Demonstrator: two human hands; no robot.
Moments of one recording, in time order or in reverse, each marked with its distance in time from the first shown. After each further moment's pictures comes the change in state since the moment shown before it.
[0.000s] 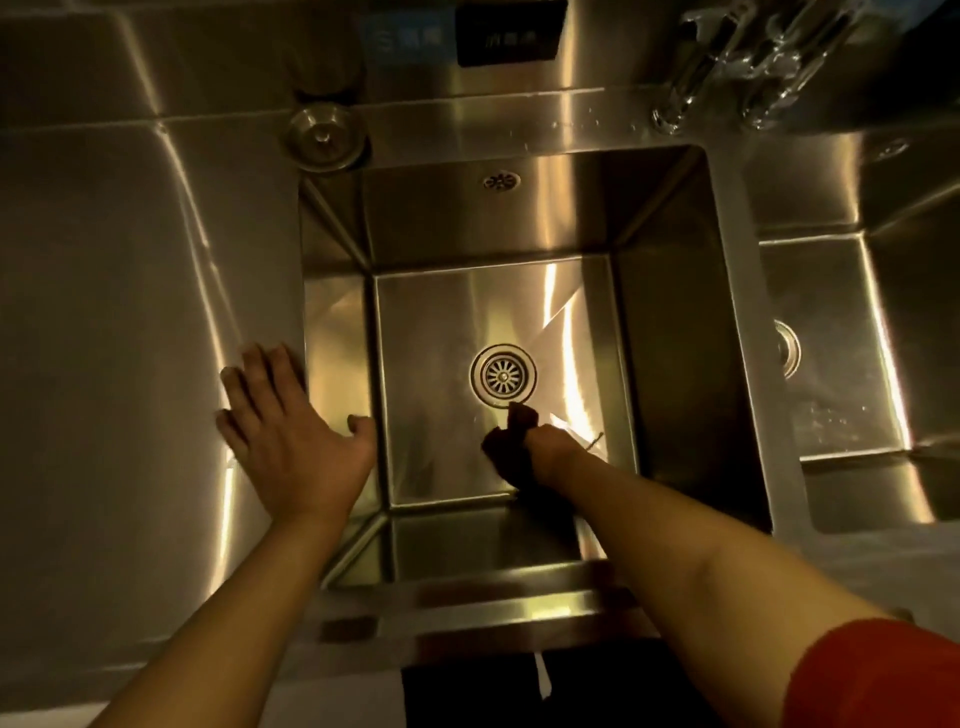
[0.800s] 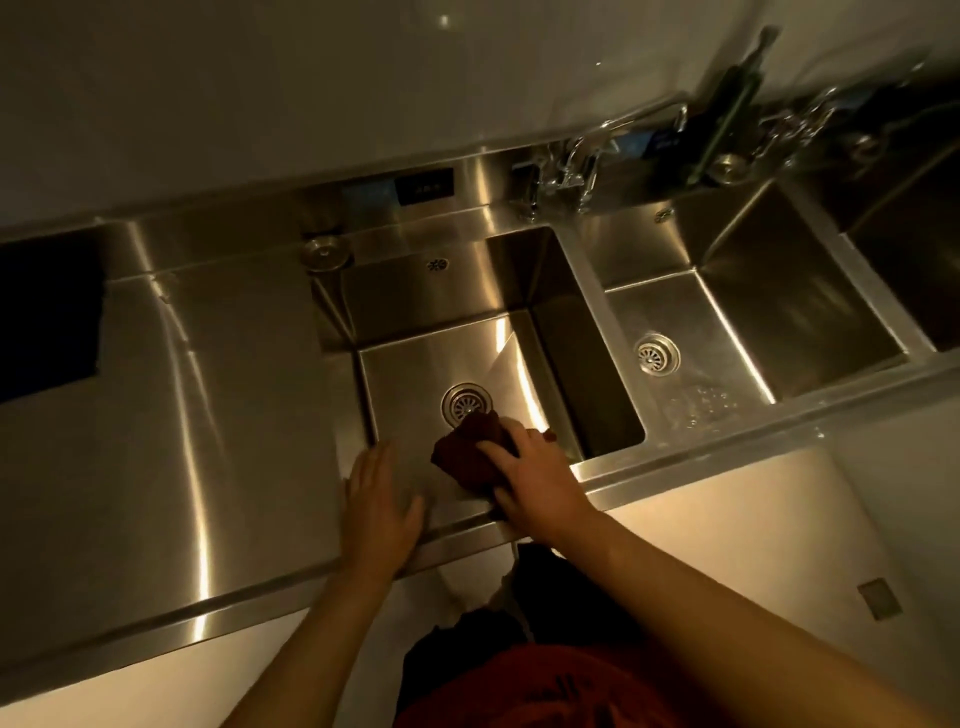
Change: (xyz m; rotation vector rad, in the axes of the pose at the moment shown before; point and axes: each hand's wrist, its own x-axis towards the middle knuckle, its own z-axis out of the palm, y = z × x) left_hand -0.129 -0.025 -0.025 -0.389 -0.289 0.409; right_hand -0.256 -0.042 0.008 -0.078 0.737 -0.278
